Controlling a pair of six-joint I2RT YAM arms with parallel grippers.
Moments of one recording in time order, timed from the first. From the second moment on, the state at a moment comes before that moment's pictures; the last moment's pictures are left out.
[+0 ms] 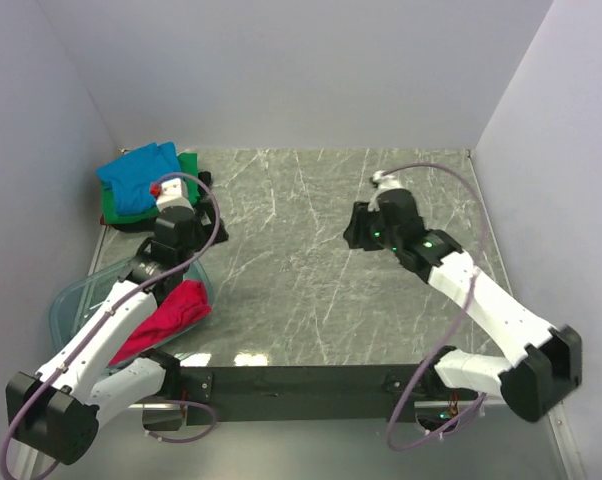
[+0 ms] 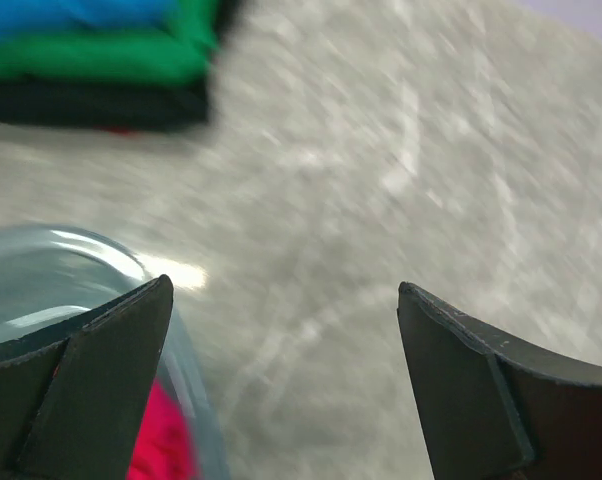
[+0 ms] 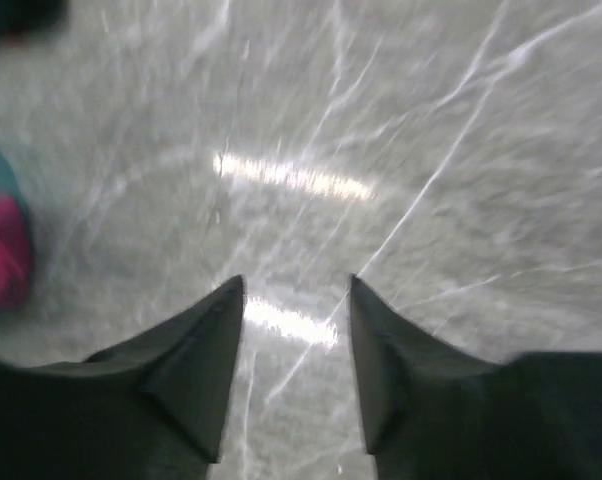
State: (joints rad) left arm -0.37 0.97 0.81 -0.30 -0.40 -0.50; right arm 0.54 1.20 1.00 -0.45 0.04 0.41
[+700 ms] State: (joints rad) left arm -0.44 0.81 0.73 -0.32 -0.17 -0.54; right arm 0.29 0.95 0.81 -0.34 0.08 0.37
